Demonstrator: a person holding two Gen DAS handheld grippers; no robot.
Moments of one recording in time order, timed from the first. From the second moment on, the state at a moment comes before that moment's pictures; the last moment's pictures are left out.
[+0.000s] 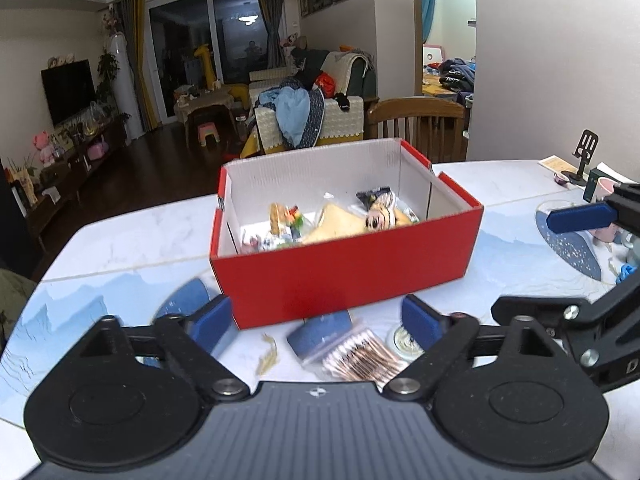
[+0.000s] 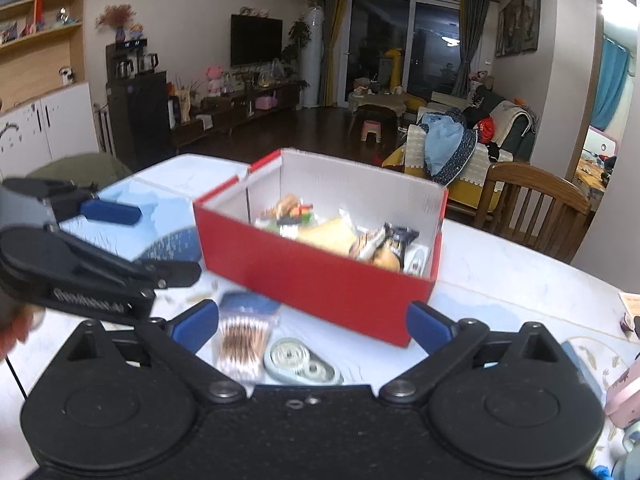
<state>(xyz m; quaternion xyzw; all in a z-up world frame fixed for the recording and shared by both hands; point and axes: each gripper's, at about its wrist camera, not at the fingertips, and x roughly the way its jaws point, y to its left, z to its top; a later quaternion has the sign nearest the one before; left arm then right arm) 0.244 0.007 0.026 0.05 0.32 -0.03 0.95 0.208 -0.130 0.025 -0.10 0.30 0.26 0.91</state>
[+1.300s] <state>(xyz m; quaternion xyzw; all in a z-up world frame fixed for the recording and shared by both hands) 0.300 -0.014 -0.078 -0.02 0.43 0.01 0.90 0.237 -0.145 -0.080 -0.16 0.32 0.30 0.89</state>
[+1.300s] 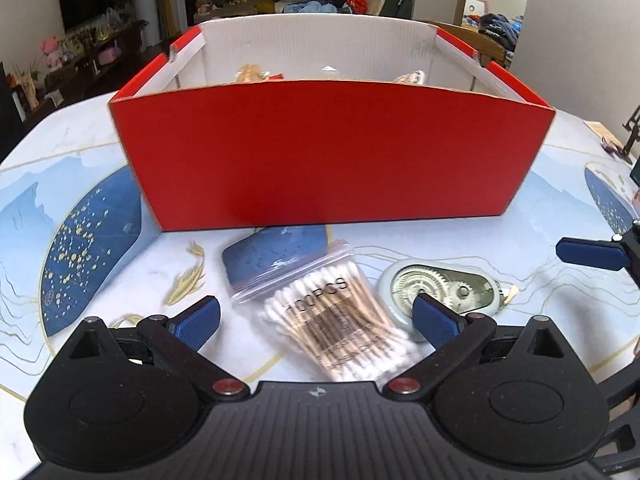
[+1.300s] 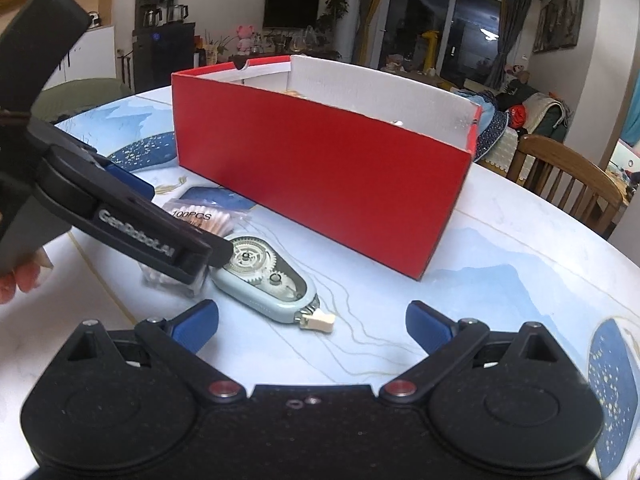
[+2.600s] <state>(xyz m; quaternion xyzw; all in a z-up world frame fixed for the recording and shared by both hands) 0.289 0.008 -0.083 0.03 0.42 -0.06 0.91 0.247 -0.112 -0.086 -0.15 0.33 0.34 0.87</state>
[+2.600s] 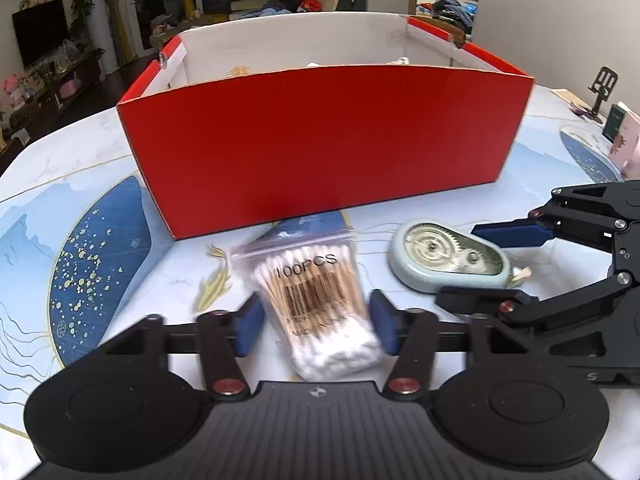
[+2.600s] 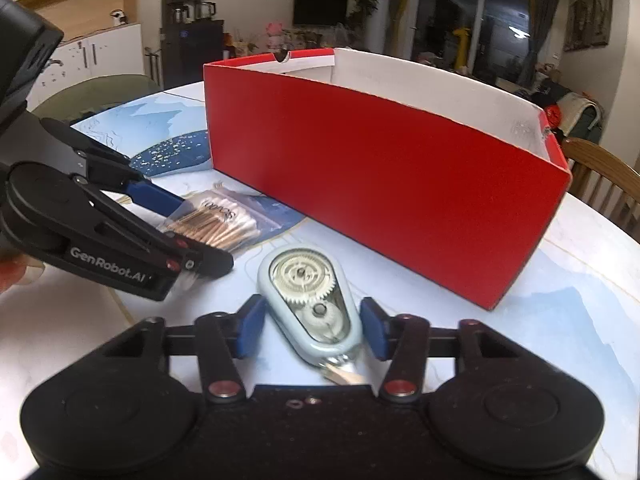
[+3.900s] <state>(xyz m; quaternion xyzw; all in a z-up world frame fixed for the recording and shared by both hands) 0.202 -0.008 0.016 0.00 0.34 -0.08 0.94 0.162 -0.140 0.029 -0.08 0.25 0.24 0.93</state>
